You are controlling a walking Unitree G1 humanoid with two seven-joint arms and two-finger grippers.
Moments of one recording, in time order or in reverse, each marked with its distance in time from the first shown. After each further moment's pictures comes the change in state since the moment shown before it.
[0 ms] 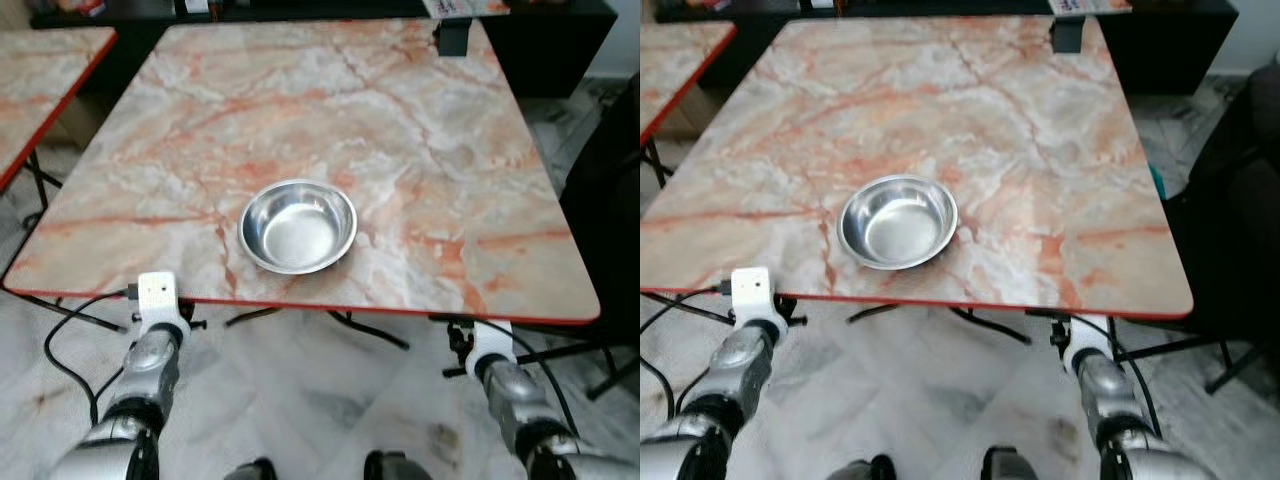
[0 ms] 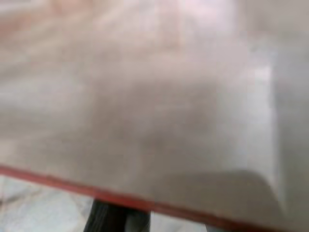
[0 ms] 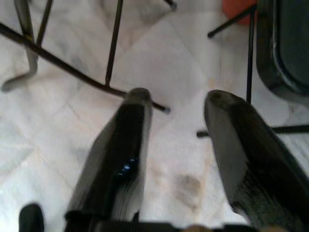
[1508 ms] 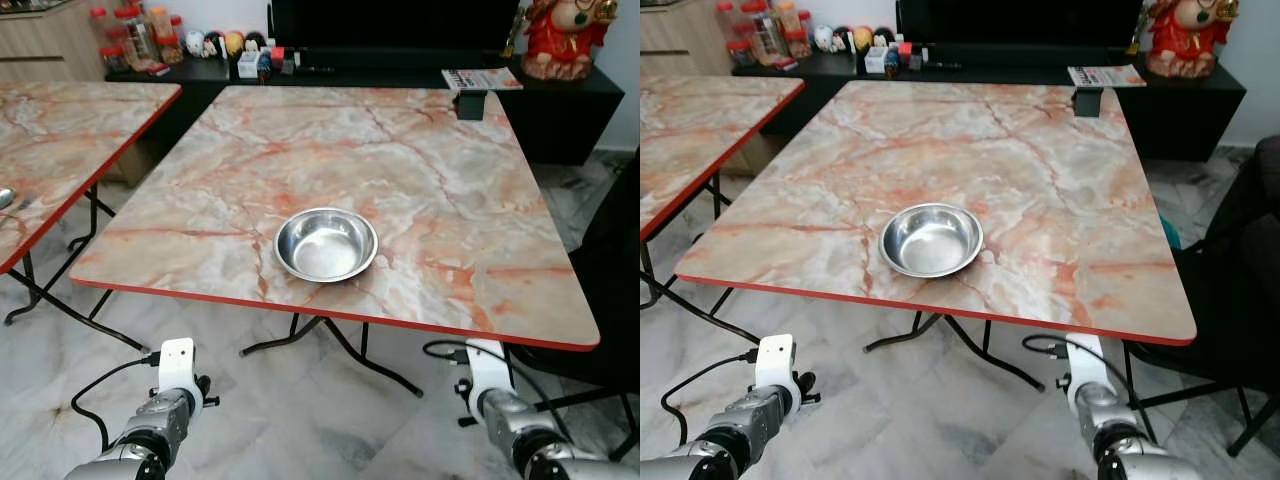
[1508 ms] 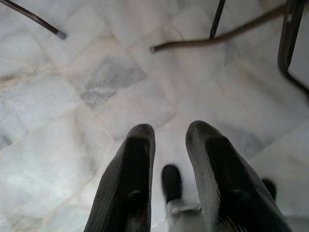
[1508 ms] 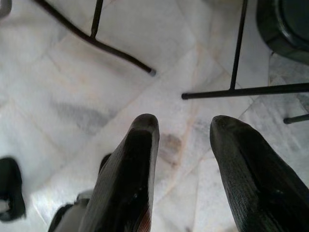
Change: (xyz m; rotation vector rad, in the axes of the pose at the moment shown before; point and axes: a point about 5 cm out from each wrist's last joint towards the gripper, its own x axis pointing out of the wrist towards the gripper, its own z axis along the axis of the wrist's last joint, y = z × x) left arm -0.051 -0.003 -0.112 0.017 0.591 -0.035; right arm -0.021 0.003 -0.075 -0.126 0.455 -0.106
